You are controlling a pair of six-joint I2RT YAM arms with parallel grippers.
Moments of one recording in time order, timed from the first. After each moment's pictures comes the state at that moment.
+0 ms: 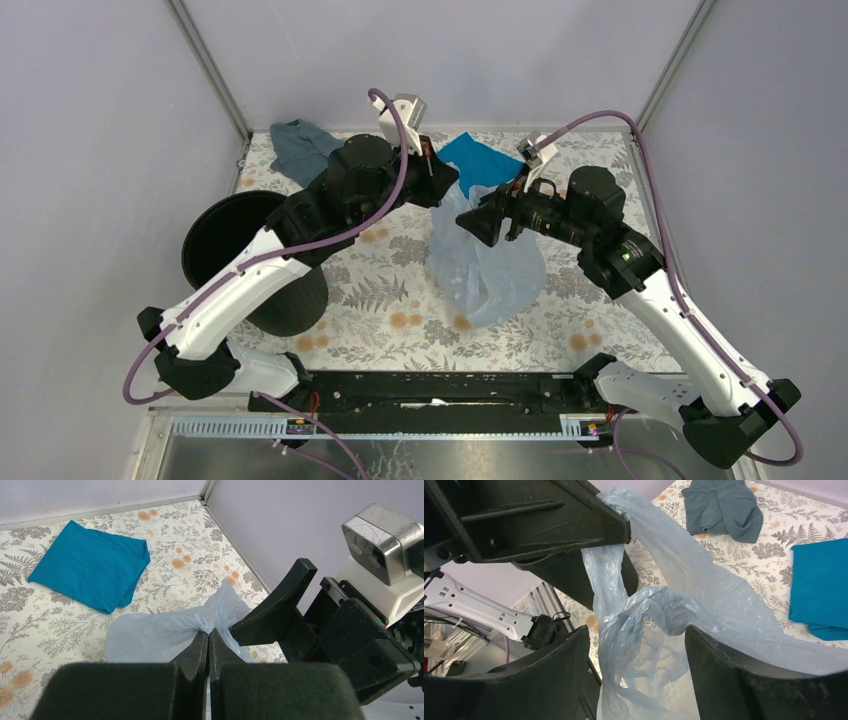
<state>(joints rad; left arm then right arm) -0.93 1.35 1.67 -0.52 -0.17 -0.47 0.60 1.02 1.17 -0.32 -0.43 0.33</state>
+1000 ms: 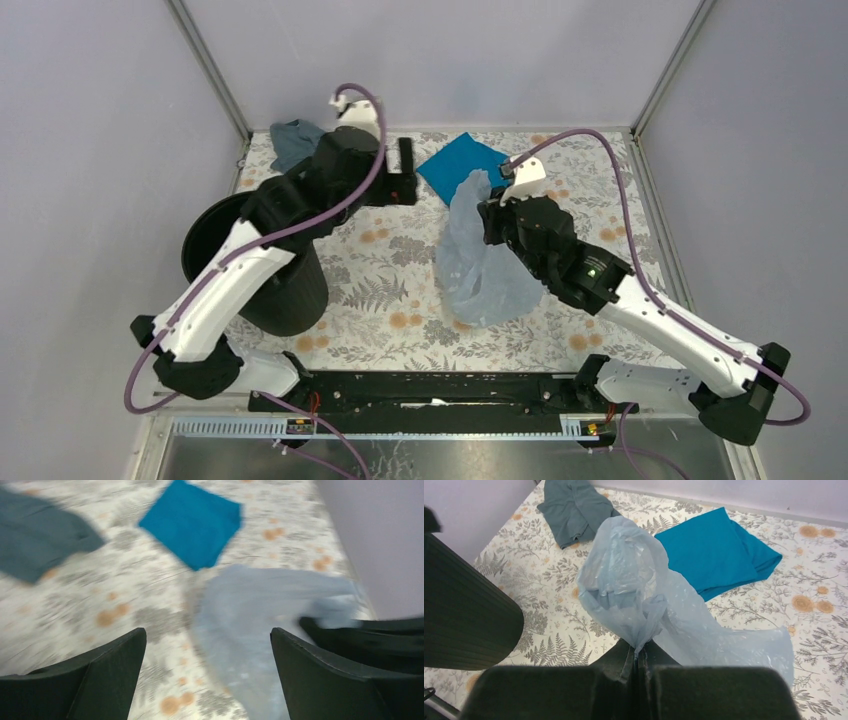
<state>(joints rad) -0.84 1.37 1.81 -0.93 -0.38 -0.48 0.90 1.07 1.10 -0.30 0.45 0.27</state>
